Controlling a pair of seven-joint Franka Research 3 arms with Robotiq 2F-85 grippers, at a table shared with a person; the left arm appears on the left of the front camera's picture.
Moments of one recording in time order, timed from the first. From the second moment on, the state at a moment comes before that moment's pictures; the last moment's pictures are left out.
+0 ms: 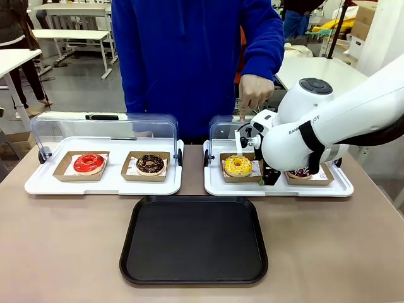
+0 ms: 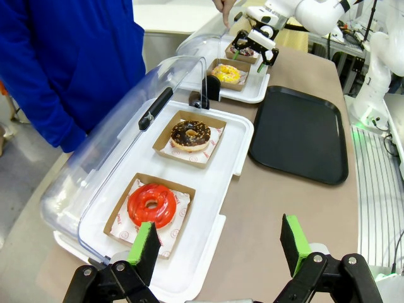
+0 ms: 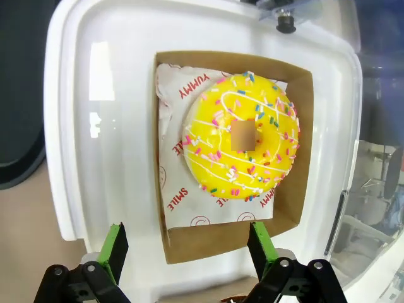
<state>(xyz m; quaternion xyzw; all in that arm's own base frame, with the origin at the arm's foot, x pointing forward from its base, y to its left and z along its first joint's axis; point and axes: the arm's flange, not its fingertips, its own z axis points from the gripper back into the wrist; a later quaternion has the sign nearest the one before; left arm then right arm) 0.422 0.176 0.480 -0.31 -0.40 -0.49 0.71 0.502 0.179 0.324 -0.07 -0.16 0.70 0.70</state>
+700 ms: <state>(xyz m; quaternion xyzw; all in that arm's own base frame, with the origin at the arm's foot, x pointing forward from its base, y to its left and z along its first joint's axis) 0.422 0.176 0.480 -0.31 -0.40 -0.49 0.71 0.508 0.180 0.313 -0.06 -0.16 0.70 0.70</state>
